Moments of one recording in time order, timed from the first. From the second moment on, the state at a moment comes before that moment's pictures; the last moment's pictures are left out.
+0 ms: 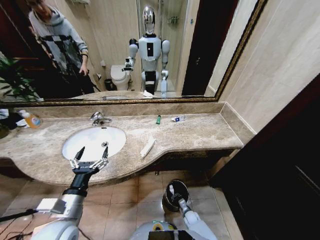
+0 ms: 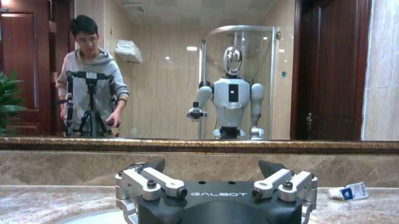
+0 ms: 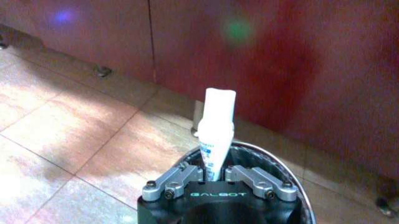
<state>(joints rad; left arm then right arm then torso) 1.84 -1.36 -0.82 -2.47 -0.37 0.04 0.05 -1.07 1.52 0.45 0.62 -0.31 0.35 -0.13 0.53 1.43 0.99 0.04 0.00</state>
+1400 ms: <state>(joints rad) 1.84 -1.36 -0.82 -2.47 -0.37 0.04 0.05 -1.37 1.42 0.46 1.03 -0.12 0.32 -0.06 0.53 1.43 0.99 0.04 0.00</state>
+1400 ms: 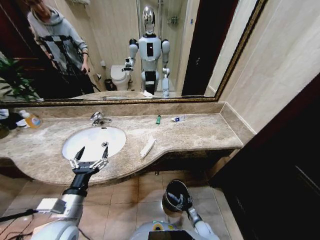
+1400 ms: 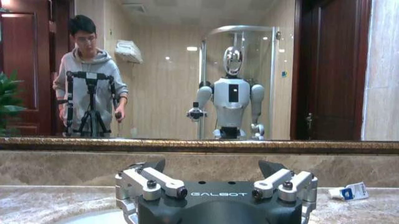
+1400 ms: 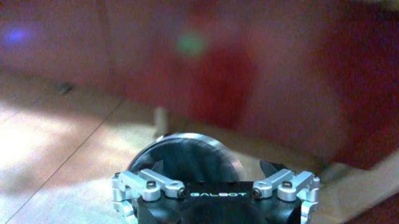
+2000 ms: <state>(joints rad) 1.84 -1.36 -0.82 -2.47 -0.37 0.04 0.05 -1.87 1.40 0.66 1.95 0.23 0.18 -0.07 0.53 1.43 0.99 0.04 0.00</state>
